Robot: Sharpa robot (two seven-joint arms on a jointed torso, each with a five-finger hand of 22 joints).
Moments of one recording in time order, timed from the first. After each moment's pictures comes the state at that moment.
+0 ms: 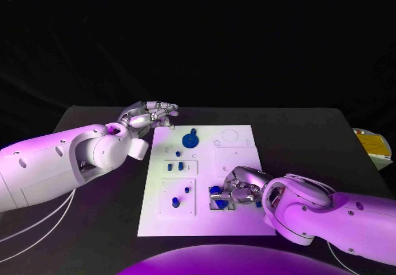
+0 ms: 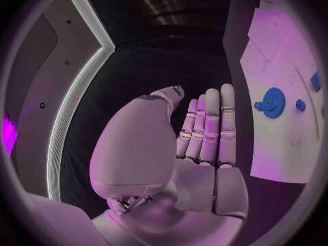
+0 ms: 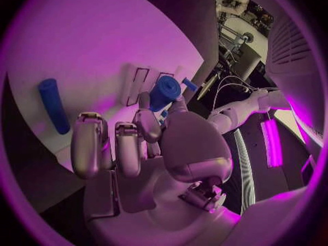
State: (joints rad) left arm 1.15 -0.91 -0.03 1.53 0.00 -0.18 0.28; left_hand 1.48 -0.22 0.45 0.28 0.22 0.82 0.21 0.35 0.20 0.86 0.15 0.54 0.16 0.94 0.08 1.08 0.42 0.17 0.87 0.18 0.73 0.66; right arm 1.02 -0.90 -0.17 1.91 -1.34 -0.36 -0.50; right_hand 1.13 0.04 -0.23 0.29 0.08 1.01 0.06 0.41 0.74 1.39 -0.01 1.15 1.25 1.46 -0.07 1.53 1.31 0.06 1.46 0.04 1.34 1.31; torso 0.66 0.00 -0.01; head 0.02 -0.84
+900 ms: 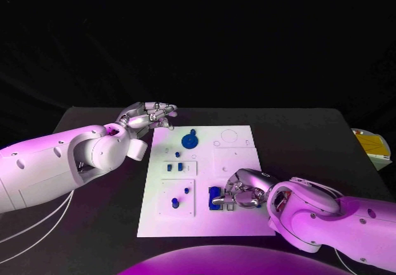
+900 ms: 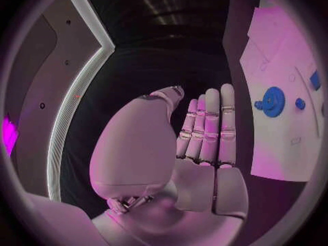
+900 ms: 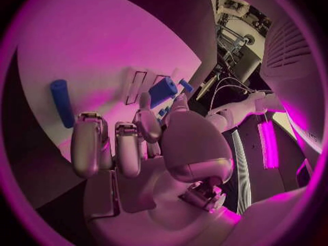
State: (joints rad) left arm 1.15 -0.91 -0.03 1.53 0.00 -0.18 0.28; left_hand 1.48 -0.22 0.45 0.28 0.22 0.82 0.21 0.35 0.20 0.86 0.15 0.54 0.16 0.94 0.08 1.08 0.42 0.17 0.87 0.18 0.73 0.66; right arm 1.02 -0.95 -0.17 1.97 -1.39 -0.37 -0.51; right_hand 1.08 0.02 -0.27 0.30 0.06 1.01 0.06 0.42 0.74 1.39 -0.01 1.15 1.26 1.46 -0.07 1.53 1.31 0.06 1.46 0.04 1.33 1.31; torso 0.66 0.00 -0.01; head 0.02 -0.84
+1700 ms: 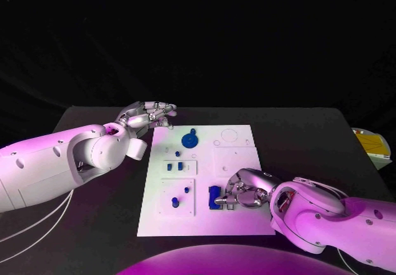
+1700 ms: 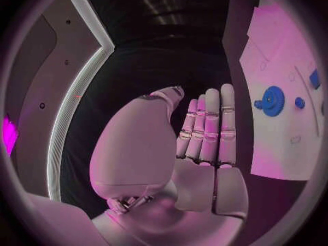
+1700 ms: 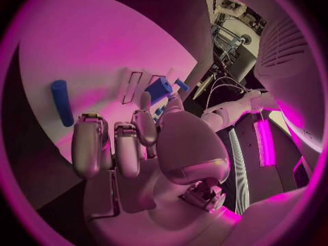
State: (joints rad) left arm 1.15 -0.91 -0.03 1.53 0.00 -0.18 0.28; left_hand 1.48 -0.22 0.45 0.28 0.22 0.82 0.21 0.35 0.20 0.86 0.15 0.54 0.16 0.94 0.08 1.08 0.42 0.17 0.87 0.18 0.73 0.66; right arm 1.02 -0.97 -0.17 1.98 -1.38 -0.37 -0.47; right_hand 1.25 0.07 -0.30 0.29 0.20 1.01 0.05 0.44 0.74 1.42 -0.02 1.19 1.30 1.47 -0.08 1.54 1.31 0.06 1.46 0.03 1.34 1.31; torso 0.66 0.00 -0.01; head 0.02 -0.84
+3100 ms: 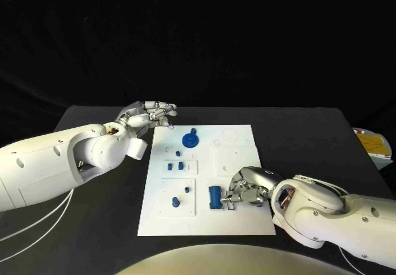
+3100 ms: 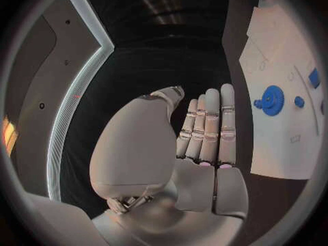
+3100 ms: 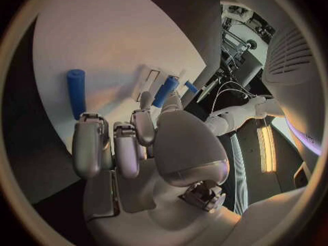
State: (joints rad) left arm 1.15 -0.92 -0.03 1.53 0.00 -0.18 0.28; left_hand 1.48 -0.22 0.45 0.28 0.22 0.82 0.21 0.35 0.20 0.86 0.15 0.54 0.16 0.94 0.08 1.08 0.42 0.17 0.87 0.18 0.73 0.66; right arm 1.02 -0.96 -0.17 1.94 -1.42 -0.35 -0.47; right_hand 1.34 0.05 -0.33 0.29 0.21 1.02 0.04 0.44 0.73 1.42 -0.01 1.20 1.31 1.47 -0.08 1.54 1.31 0.06 1.47 0.03 1.34 1.31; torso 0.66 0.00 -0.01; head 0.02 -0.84
